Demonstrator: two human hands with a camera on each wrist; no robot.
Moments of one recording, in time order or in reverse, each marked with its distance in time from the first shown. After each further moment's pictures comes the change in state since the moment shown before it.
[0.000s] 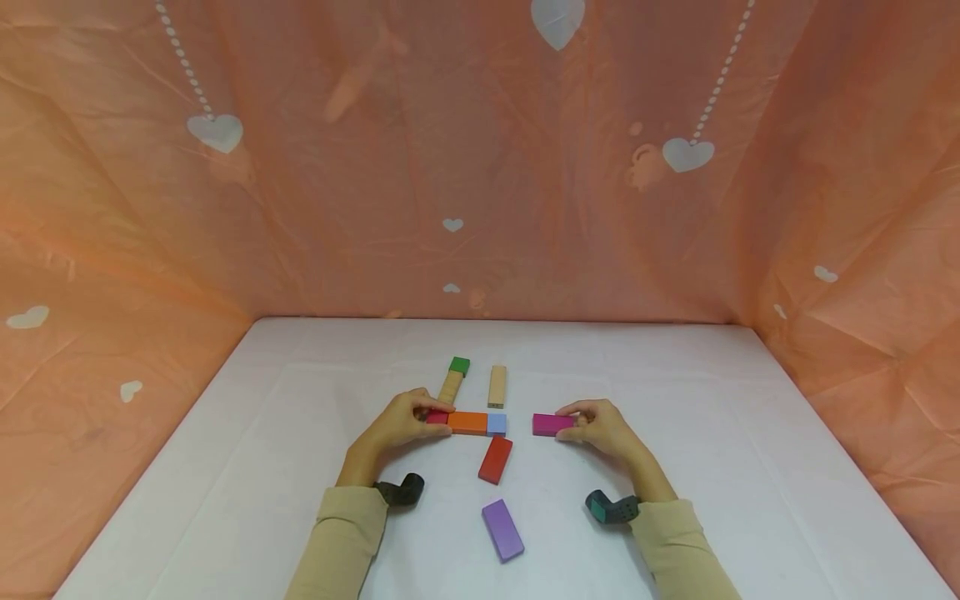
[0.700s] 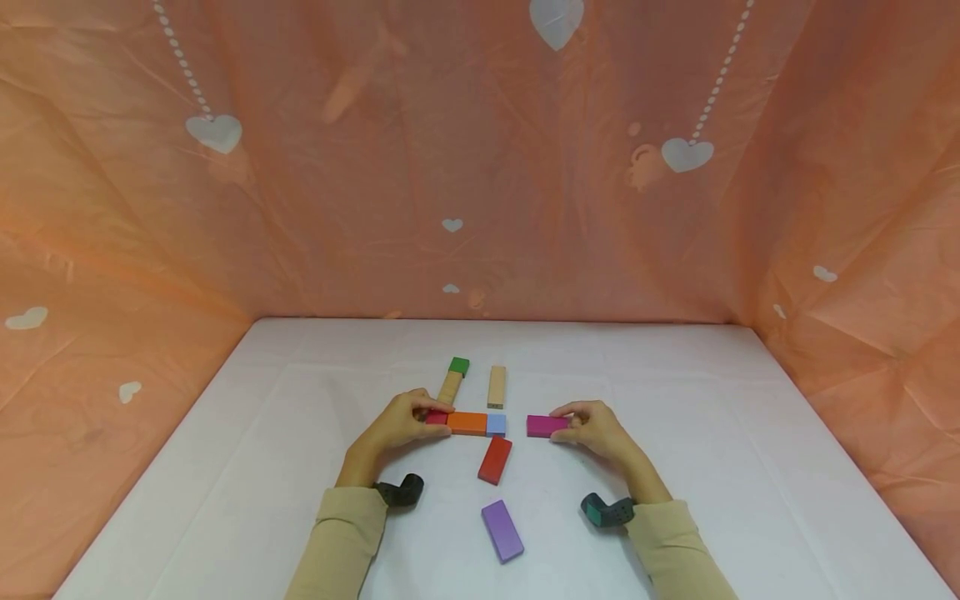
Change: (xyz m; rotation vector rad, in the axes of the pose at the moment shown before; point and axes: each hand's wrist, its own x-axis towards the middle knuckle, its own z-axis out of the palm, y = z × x) left_hand 0.002 -0.003 0.001 -0.009 0.001 -0.010; right_hand 0.001 -0.005 0.007 0.013 0.005 0.008
